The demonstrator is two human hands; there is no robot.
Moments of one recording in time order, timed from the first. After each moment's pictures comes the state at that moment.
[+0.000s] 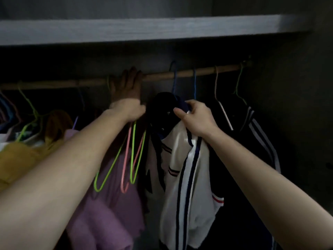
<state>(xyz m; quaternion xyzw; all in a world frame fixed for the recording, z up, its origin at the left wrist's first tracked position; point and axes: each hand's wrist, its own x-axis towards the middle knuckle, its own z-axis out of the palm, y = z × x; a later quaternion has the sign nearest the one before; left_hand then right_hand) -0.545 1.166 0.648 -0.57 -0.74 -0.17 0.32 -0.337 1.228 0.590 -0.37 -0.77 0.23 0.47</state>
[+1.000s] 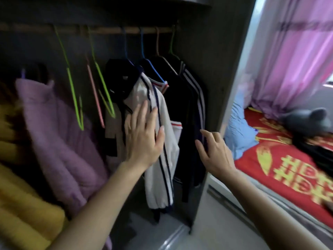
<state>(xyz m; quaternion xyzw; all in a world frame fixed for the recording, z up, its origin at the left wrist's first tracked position) -0.424 1.008 0.455 -0.72 -0.52 -0.42 0.18 -0.190 1.012 0.399 -0.61 -0.69 -0.04 0.37</state>
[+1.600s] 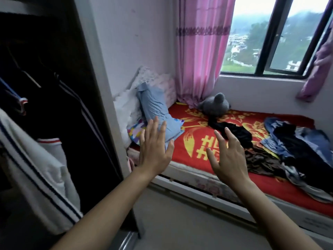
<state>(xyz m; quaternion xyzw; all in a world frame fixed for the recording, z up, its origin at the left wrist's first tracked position) -0.065 0.913 0.409 -0.85 -0.39 -0.34 -0.01 0.147 0.788 0.377 -0.76 -0.53 -0.20 0.30</state>
